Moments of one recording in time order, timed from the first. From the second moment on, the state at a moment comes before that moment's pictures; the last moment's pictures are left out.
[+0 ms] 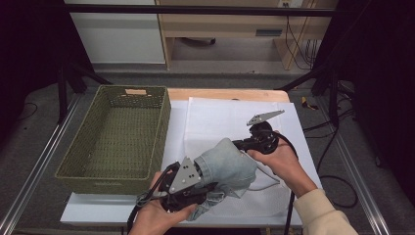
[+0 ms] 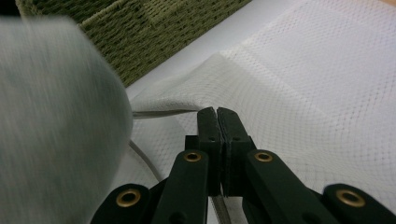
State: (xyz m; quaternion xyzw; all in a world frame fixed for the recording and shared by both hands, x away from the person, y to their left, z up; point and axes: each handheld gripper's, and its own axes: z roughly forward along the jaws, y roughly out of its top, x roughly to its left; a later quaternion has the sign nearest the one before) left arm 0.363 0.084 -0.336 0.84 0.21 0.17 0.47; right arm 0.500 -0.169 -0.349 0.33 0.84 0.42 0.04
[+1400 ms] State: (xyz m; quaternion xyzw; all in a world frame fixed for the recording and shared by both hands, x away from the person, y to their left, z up) left arm 0.391 0.036 -0.378 0.85 0.21 0.14 0.46; right arm 0.503 -0.170 -0.350 0.33 0.84 0.42 0.06
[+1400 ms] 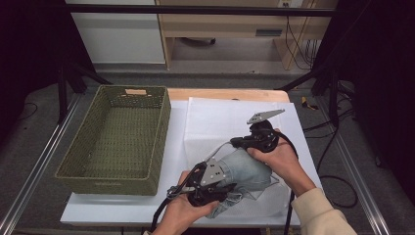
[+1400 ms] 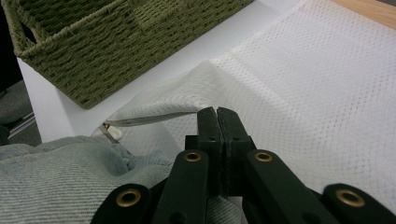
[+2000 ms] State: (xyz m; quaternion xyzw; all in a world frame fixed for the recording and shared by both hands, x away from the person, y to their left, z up) left arm 0.393 0.036 -0.394 0.86 0.24 0.13 0.44; right arm 0.496 -0.173 -0.338 0.32 0.85 0.42 0.07
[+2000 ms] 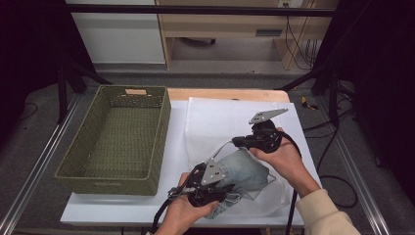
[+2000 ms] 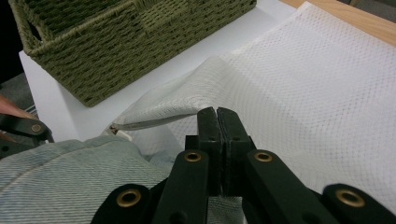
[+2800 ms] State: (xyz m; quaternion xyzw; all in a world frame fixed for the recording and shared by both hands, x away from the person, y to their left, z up) left arm 0.409 0.026 -0.408 0.84 0.30 0.14 0.42; right arm 0.484 -0.180 -0.331 0.31 0.85 0.43 0.07
